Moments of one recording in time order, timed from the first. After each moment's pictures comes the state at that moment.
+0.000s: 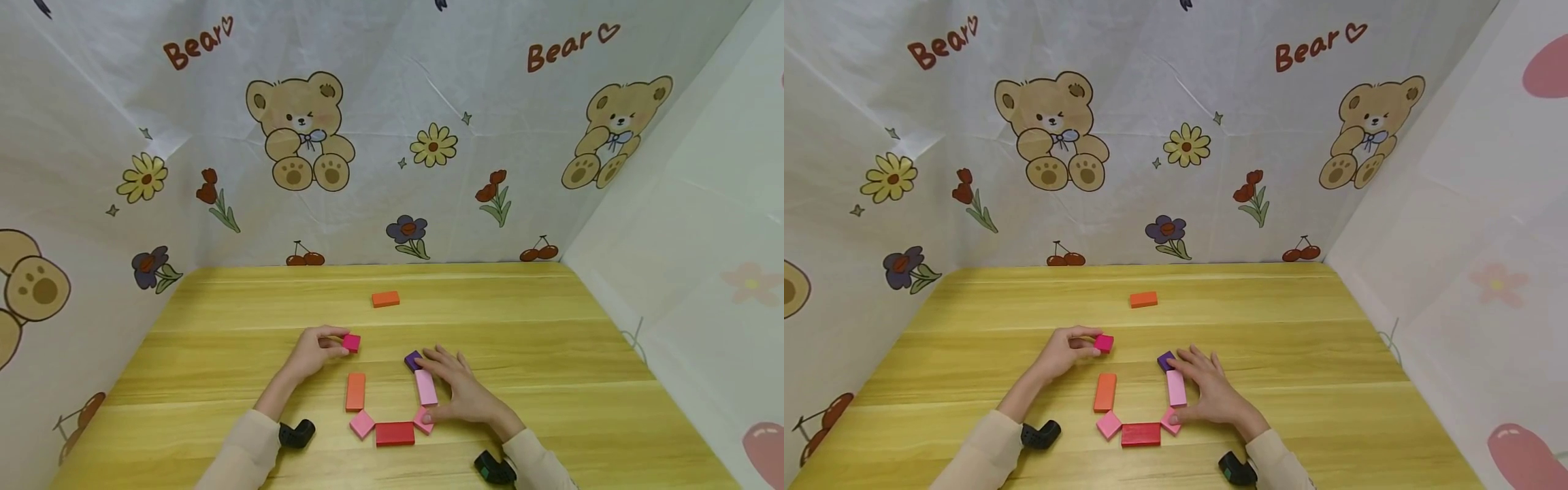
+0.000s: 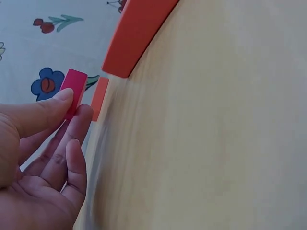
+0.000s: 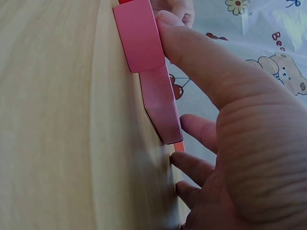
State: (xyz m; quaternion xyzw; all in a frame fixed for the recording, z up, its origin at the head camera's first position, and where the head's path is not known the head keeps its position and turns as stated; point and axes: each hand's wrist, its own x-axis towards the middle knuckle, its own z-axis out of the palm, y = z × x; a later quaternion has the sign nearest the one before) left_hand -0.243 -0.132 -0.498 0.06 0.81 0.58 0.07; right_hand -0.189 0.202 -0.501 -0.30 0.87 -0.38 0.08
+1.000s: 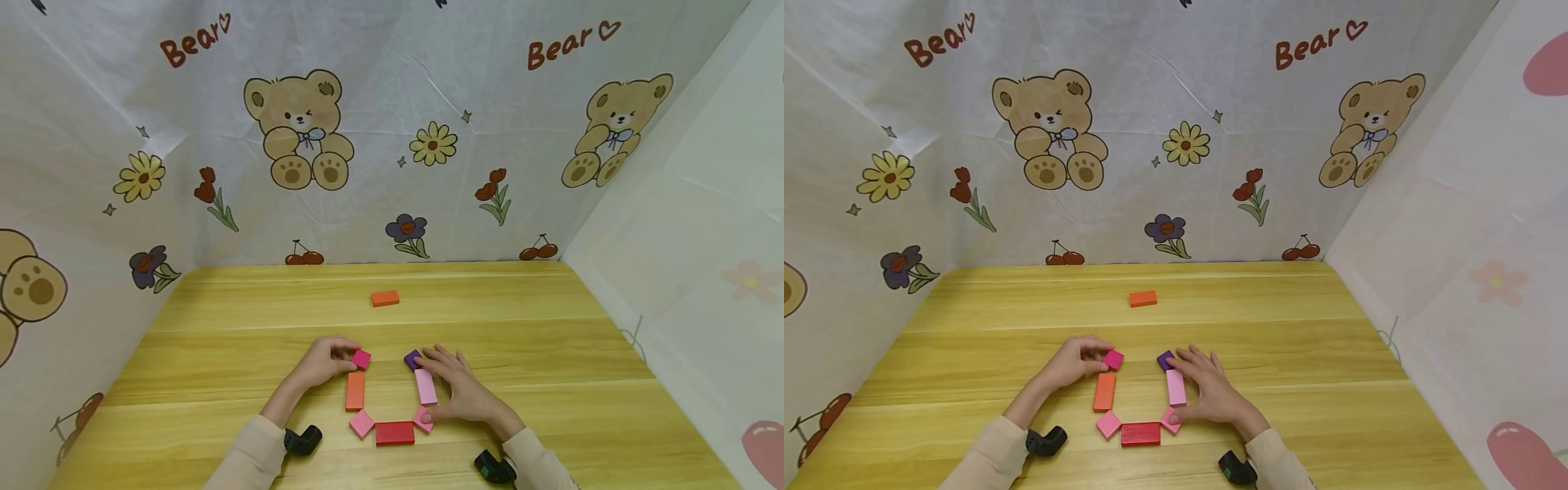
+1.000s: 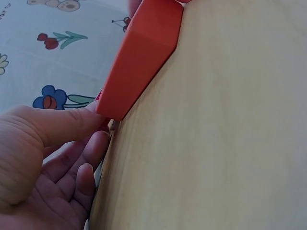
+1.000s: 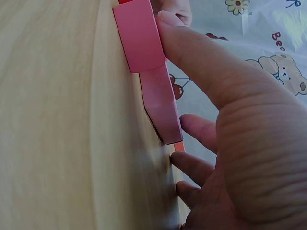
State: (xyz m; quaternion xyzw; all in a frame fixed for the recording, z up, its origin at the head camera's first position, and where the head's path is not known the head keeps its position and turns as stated) left_hand -0.236 -0.122 -0.506 0.17 0.84 0.51 0.09; right_hand -0.190 0.201 -0.503 -0.30 0.87 -0.38 0.08
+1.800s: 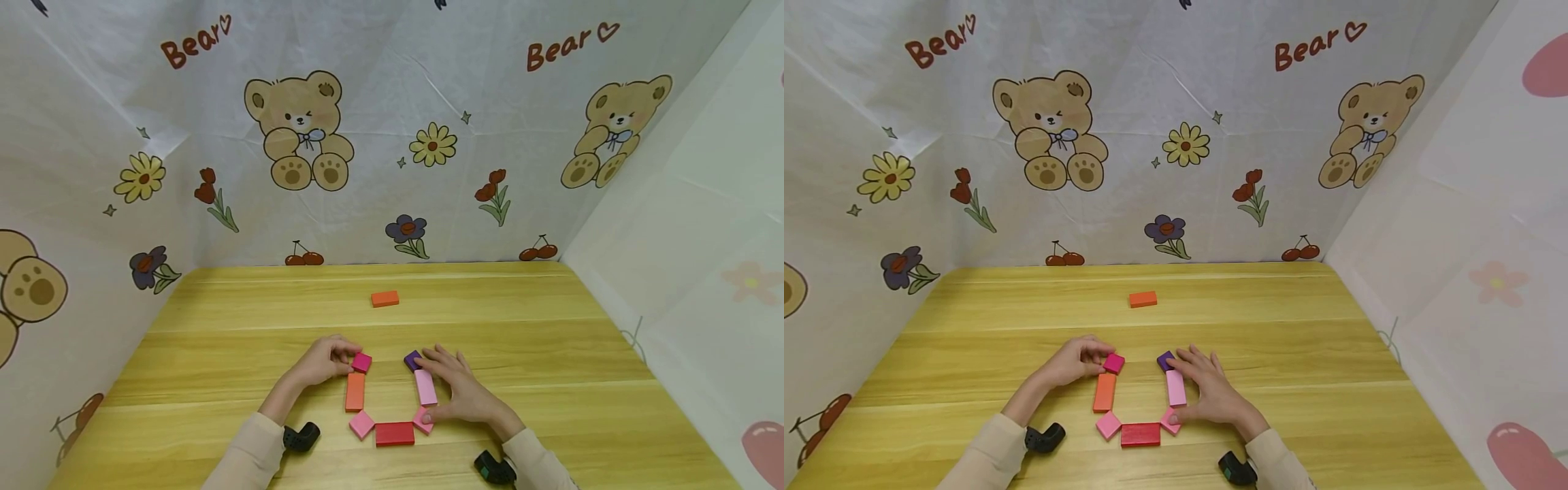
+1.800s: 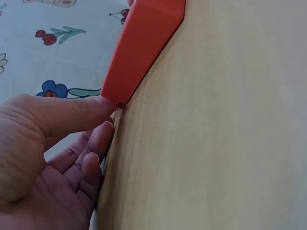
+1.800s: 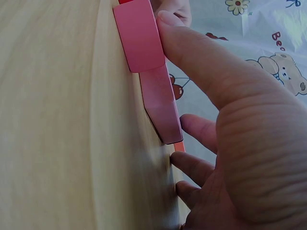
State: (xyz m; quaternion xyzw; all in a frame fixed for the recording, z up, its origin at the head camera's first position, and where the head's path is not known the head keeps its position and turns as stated) left_hand -0.238 -0.128 -0.503 0.22 0.83 0.50 0.11; right_hand -0.191 0.201 -0.504 -0.30 0.88 -0.37 0.08
